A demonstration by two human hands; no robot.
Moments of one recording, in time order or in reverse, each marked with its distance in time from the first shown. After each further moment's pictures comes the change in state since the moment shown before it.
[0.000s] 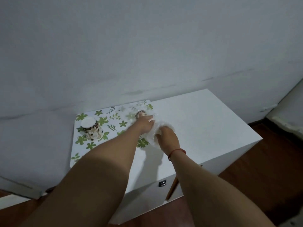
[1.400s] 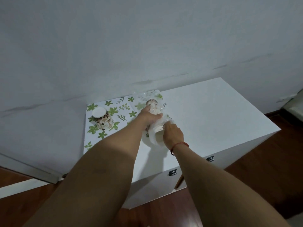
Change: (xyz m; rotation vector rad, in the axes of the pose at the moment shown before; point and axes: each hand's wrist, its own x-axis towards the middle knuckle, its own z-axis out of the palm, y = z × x) left_hand -0.016 -0.018 -0.008 -0.387 0.056 -0.217; right_hand -0.010 -0.012 0.026 -0.208 -0.089 0.046
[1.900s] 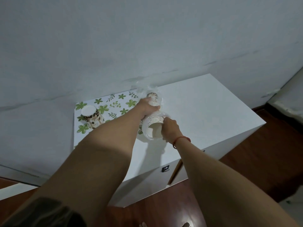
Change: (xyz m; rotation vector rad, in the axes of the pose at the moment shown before) left_hand 0.008 0.030 0.009 0.105 -0.058 0.098; right_hand 0.005 0.018 -0.015 0.297 -0.063 0.094
